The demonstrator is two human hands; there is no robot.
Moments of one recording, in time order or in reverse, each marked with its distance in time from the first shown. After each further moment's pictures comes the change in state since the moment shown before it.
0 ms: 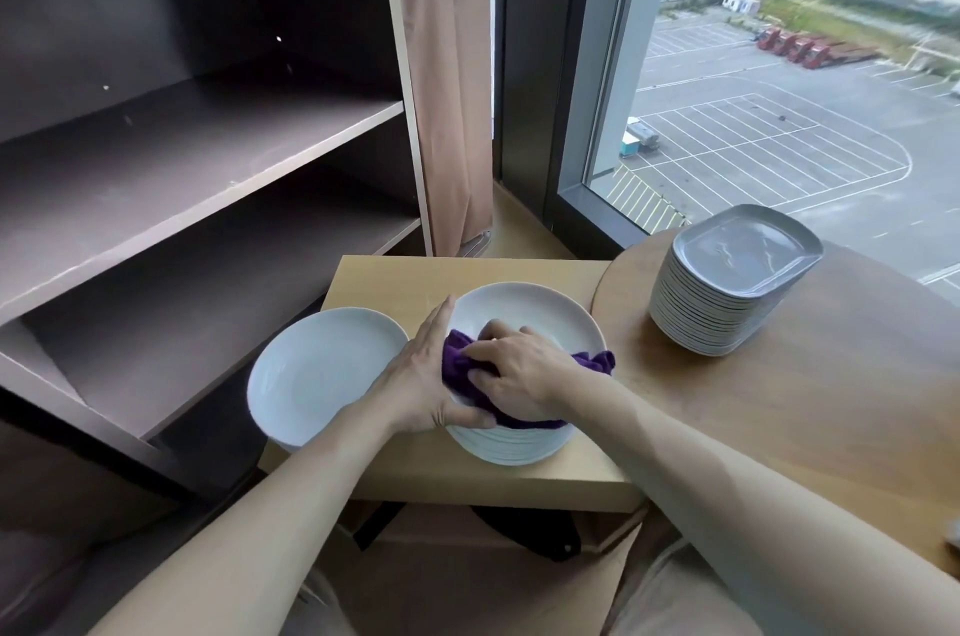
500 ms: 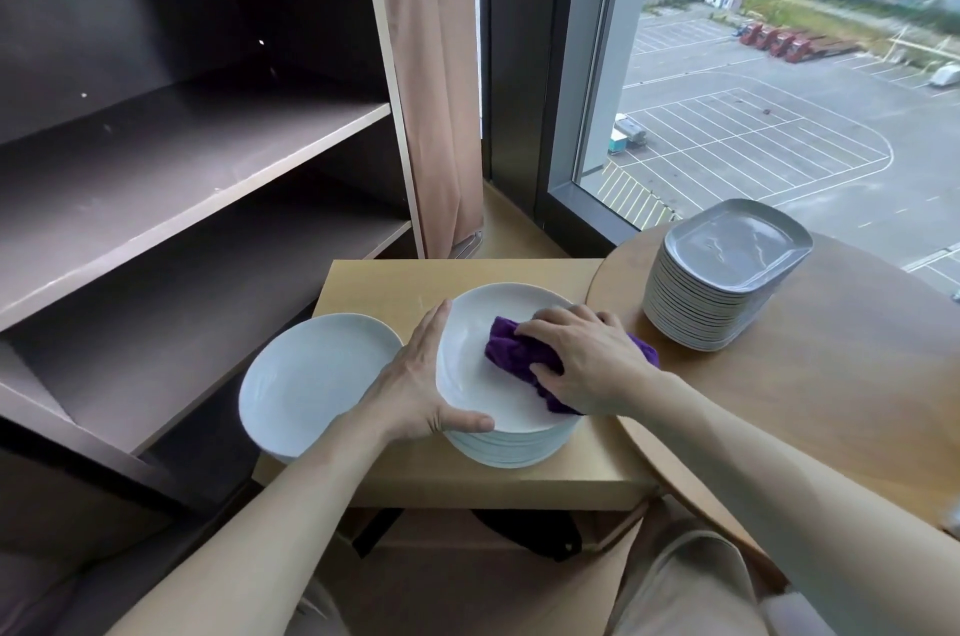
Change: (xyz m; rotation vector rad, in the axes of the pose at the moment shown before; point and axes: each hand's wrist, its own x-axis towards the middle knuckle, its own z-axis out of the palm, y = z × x) left_hand -0.001 -0.003 -0.001 0.052 0.000 0.048; right_hand -0.029 0.056 -0.015 -0.217 0.207 0.054
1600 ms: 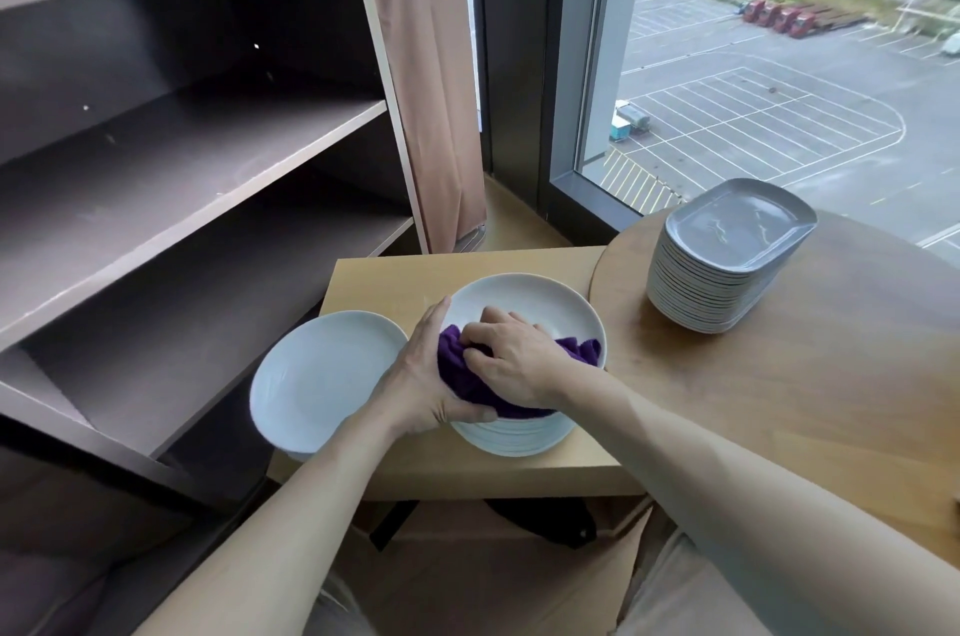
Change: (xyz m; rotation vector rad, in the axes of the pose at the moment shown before) left_hand 0.000 -0.001 0.007 -0.170 0.050 -0.054; right_hand 0.025 -0.065 0.014 0.397 -0.068 -0.035
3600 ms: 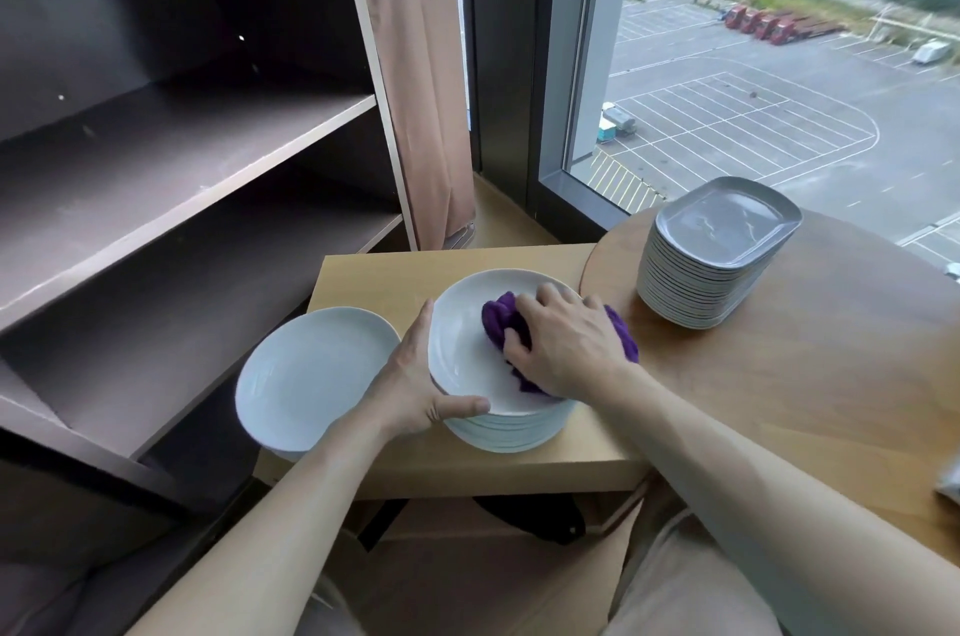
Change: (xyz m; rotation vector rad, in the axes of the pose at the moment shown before) left_hand -0.002 -0.005 0.002 -0.042 -0.029 -0.053; right_hand -0.019 0.038 -0.010 -0.483 0.327 0.142
